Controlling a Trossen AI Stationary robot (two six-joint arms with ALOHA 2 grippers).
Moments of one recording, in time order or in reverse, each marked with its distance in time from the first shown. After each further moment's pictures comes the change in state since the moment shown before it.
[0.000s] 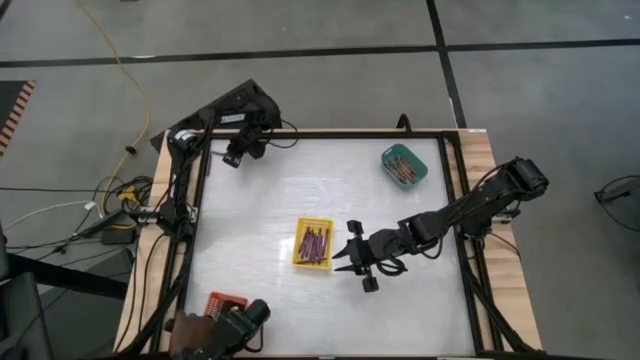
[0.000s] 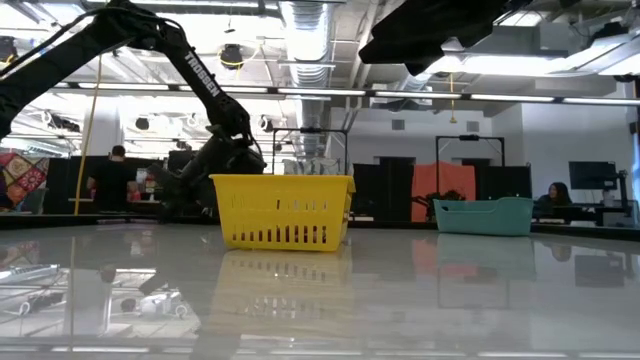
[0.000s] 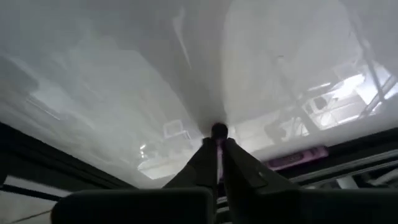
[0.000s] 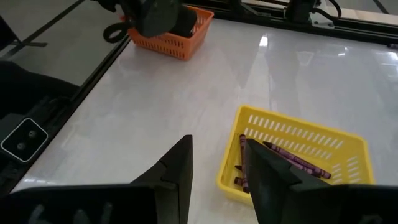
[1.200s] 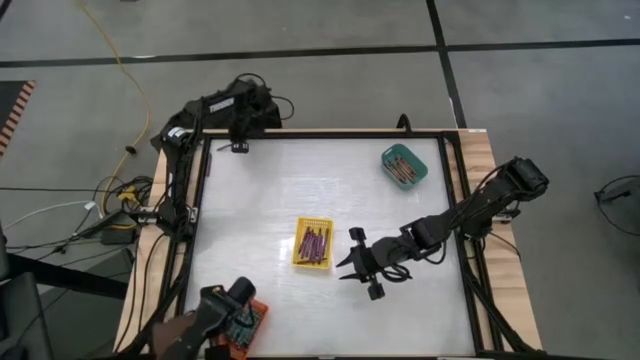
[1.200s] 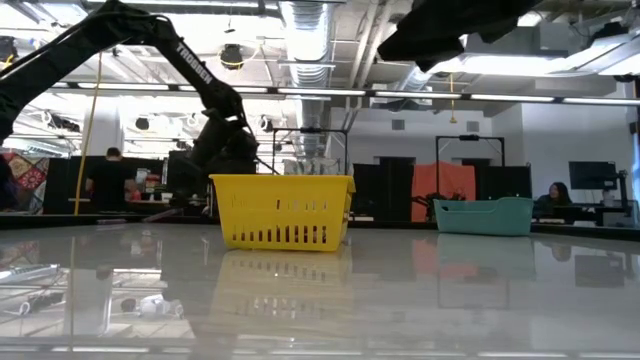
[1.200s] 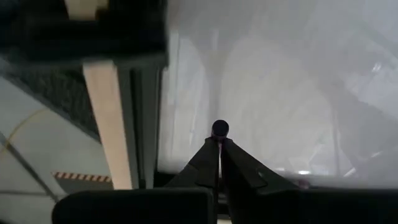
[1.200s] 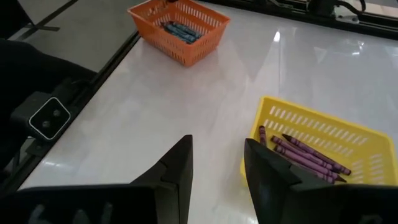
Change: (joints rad) left arm 0.105 -0.021 0.185 -0.114 0.132 -0.348; right arm 0.048 0.000 0.000 -0.041 0.003 -0.011
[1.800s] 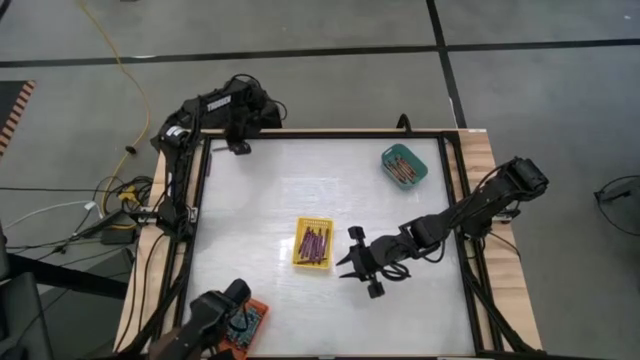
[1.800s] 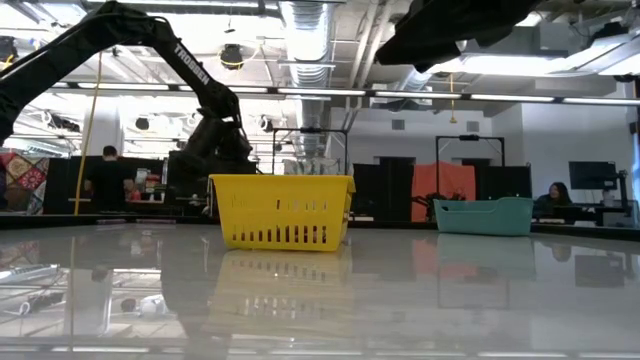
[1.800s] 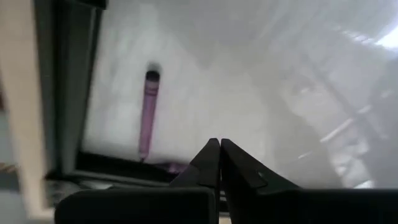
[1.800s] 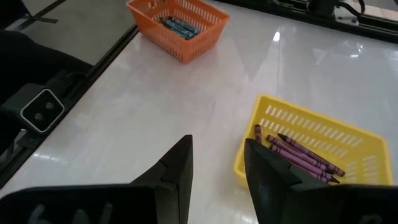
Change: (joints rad) left arm 0.029 -0.001 0.000 -0.132 0.155 -0.221; right arm -0.010 0.000 0.000 -0.007 -0.012 -0.039
